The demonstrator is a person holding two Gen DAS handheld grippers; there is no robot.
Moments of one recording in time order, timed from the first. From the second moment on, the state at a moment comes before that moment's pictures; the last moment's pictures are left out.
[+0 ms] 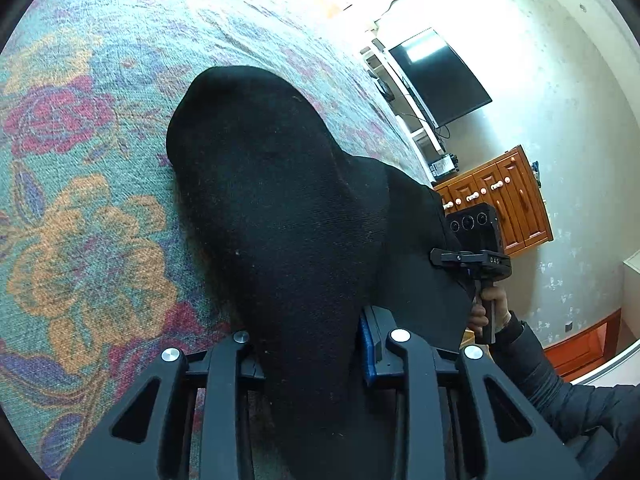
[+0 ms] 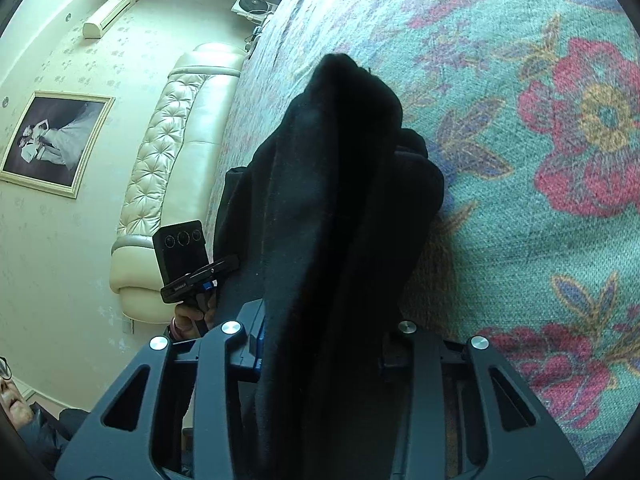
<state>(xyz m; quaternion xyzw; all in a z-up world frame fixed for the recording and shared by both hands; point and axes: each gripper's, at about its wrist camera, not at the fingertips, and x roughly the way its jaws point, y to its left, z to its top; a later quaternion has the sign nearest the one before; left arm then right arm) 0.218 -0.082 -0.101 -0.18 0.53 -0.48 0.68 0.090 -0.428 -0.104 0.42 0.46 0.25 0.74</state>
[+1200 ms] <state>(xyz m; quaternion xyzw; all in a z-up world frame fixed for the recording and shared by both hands) 0.199 0.041 -0.086 -0.21 0.46 -0.36 0.79 0.151 -0.351 -0.096 0.40 0.44 0.27 0.76</state>
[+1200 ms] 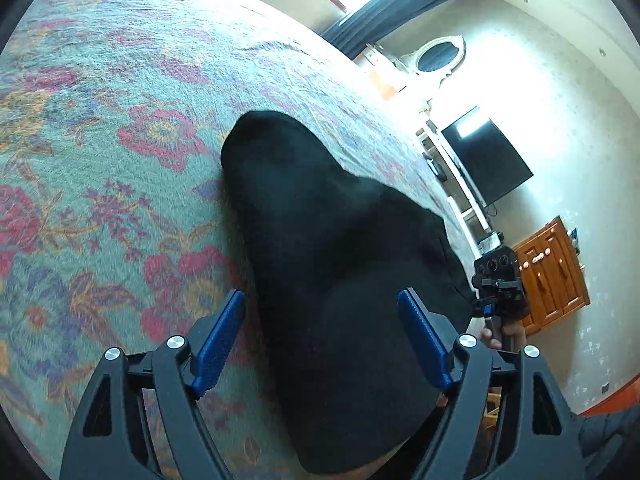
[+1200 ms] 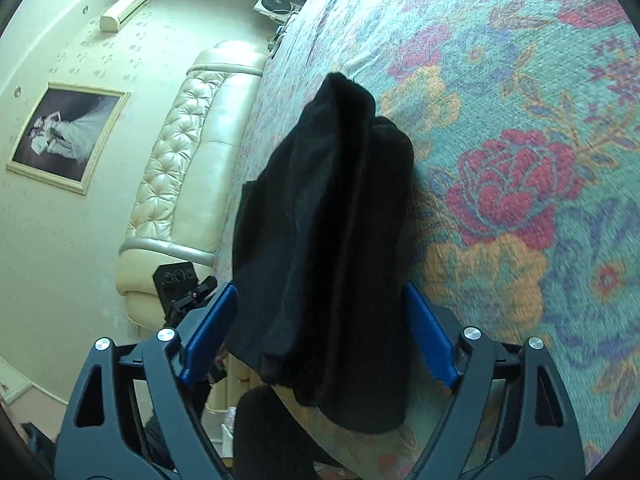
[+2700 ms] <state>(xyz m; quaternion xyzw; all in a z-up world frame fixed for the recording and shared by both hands) 0.049 -0.004 -0.052 -0.02 0.34 -0.07 0.94 0.005 -0.209 -0.039 0.07 0.34 -0.01 0.94</state>
